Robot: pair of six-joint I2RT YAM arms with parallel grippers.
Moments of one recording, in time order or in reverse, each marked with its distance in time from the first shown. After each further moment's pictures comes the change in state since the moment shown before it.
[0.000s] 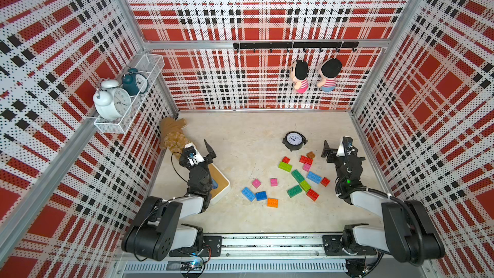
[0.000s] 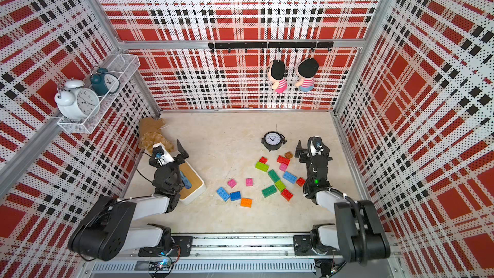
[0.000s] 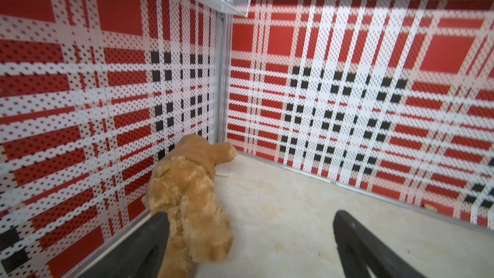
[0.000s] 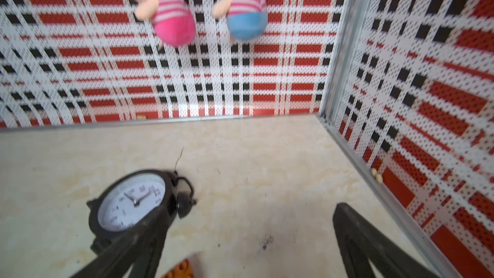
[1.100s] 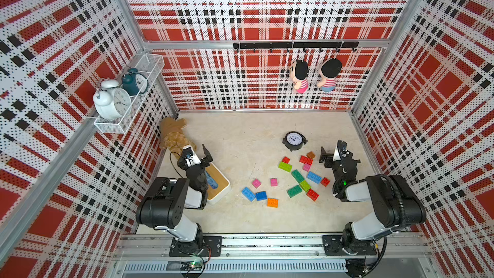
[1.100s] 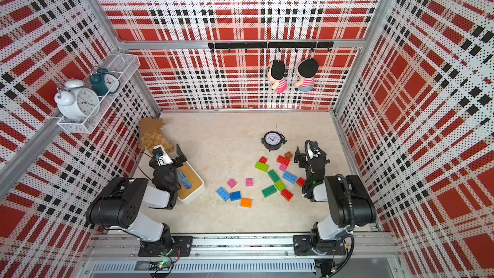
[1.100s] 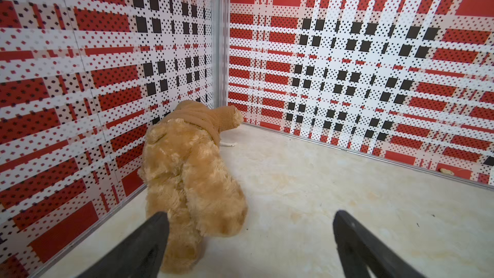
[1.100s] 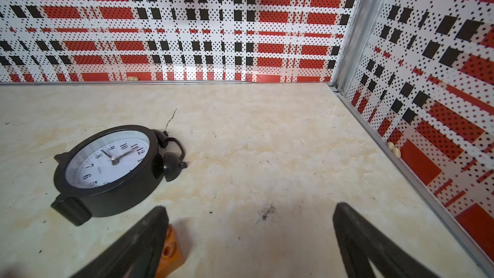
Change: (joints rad) left arm 0.163 0.291 -0.062 0.194 0.236 -0.034; right arm -0.042 0.343 -0.063 0.268 -0.085 -0.046
